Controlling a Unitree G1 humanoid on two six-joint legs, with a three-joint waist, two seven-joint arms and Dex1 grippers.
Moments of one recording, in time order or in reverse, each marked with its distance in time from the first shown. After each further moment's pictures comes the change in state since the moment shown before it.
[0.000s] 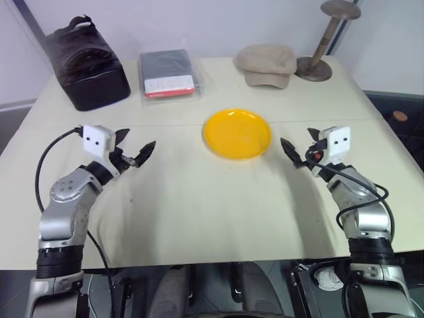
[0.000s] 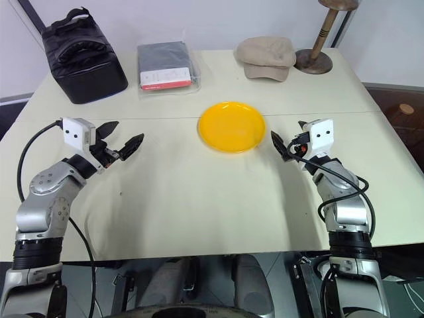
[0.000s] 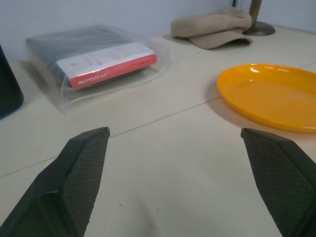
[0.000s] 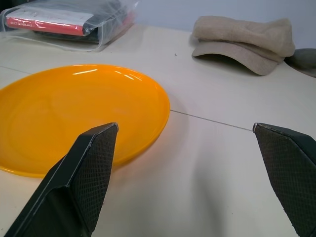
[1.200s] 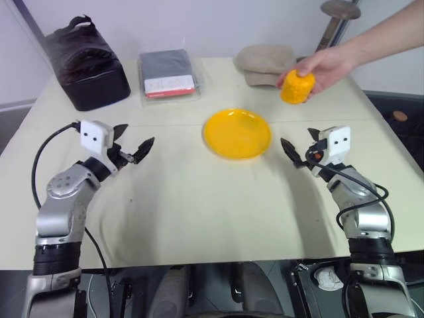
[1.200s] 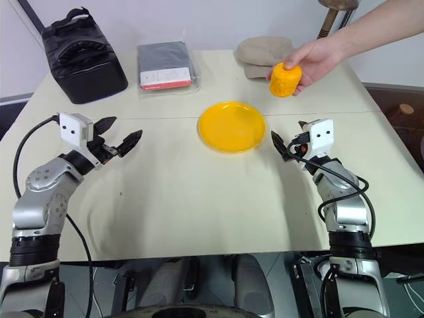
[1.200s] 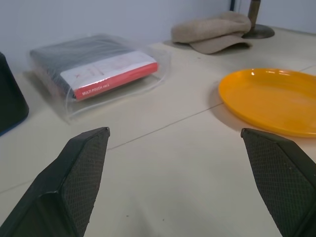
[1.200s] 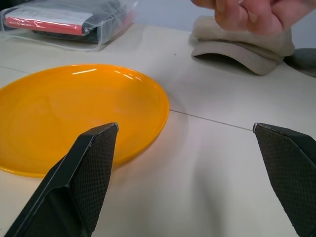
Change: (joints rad) left arm -0.044 0.022 0.000 0.020 -0.003 -0.006 -0.017; right arm 0.000 0.000 0.000 0.001 -0.001 0.000 -0.003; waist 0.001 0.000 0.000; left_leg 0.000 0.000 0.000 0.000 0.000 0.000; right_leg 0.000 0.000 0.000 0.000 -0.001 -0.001
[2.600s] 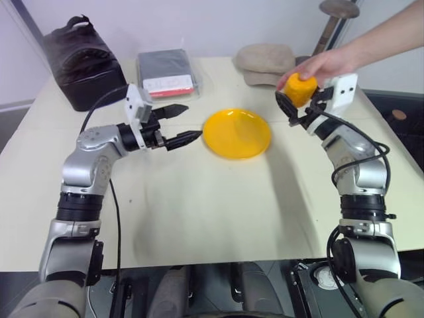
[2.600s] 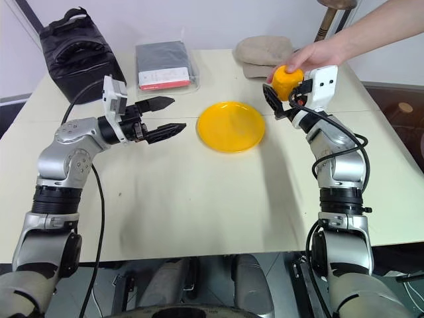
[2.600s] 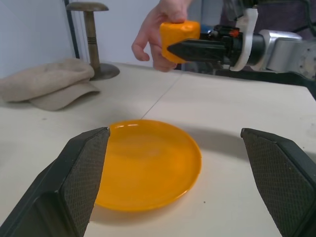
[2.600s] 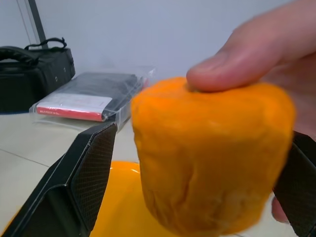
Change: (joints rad) left arm -0.353 -0.015 -0.188 0.184 -0.087 0.055 -0.442; right arm -0.364 0.035 -0.015 0.161 0.058 0.086 0.046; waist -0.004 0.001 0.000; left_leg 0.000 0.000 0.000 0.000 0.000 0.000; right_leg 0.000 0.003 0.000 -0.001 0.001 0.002
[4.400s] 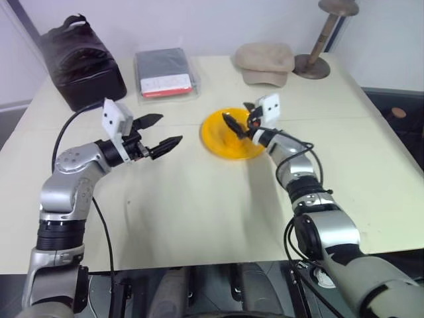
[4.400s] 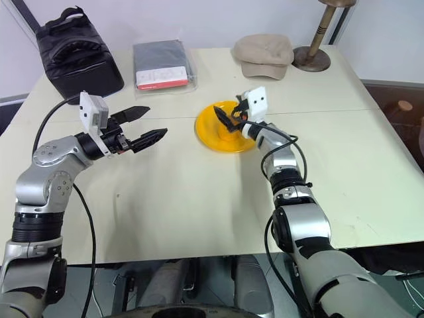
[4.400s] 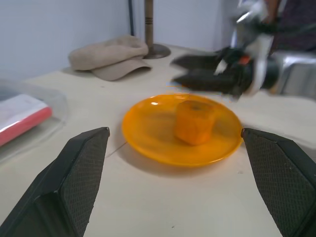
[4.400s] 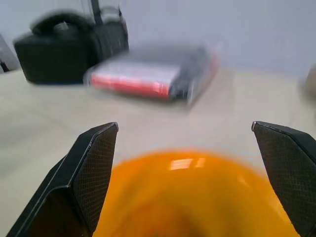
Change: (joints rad) left arm 0.199 0.063 0.119 -0.178 -0.010 0.035 0.188; right arm -0.177 0.195 0.102 0.433 -0.145 -0.339 0.117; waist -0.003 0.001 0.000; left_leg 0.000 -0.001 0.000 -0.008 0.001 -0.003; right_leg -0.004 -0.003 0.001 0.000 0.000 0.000
